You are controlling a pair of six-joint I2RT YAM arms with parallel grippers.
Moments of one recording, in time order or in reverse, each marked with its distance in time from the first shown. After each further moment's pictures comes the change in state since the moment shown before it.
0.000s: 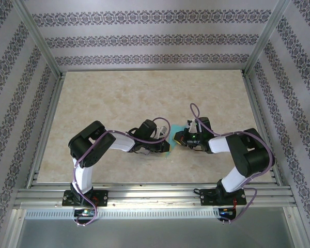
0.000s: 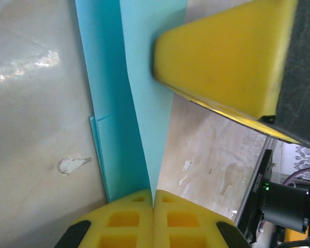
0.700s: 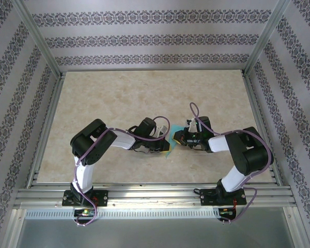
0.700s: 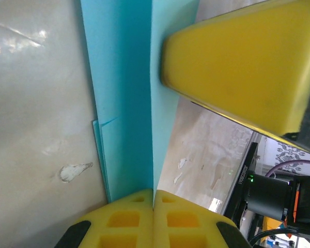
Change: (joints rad) left arm 0.027 0.036 0.040 -0.032 0.096 -0.015; right arm -0.003 0.023 0.013 0.014 -0.041 -0.008
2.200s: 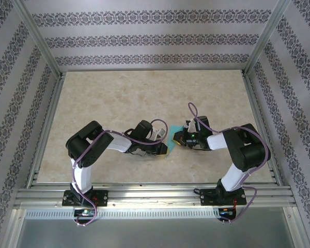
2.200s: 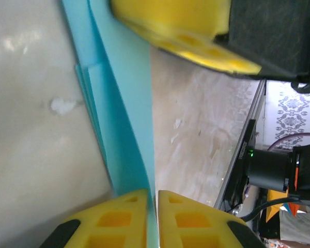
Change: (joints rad) left arm 0.003 -0.070 -0.100 0.017 0.049 0.076; right arm -0.006 0.050 0.035 -0.057 0.008 -0.027
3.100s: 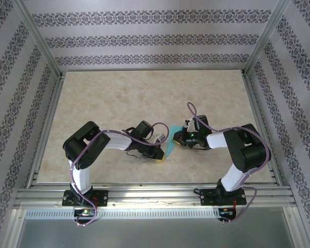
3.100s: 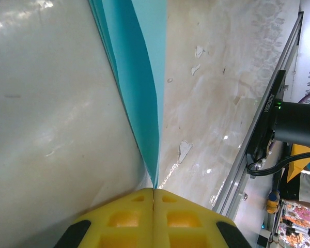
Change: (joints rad) left arm 0.000 -0.029 0.053 -0.309 0.043 0.222; right arm 0.007 -0.011 0.031 -0.090 0.019 -0.034
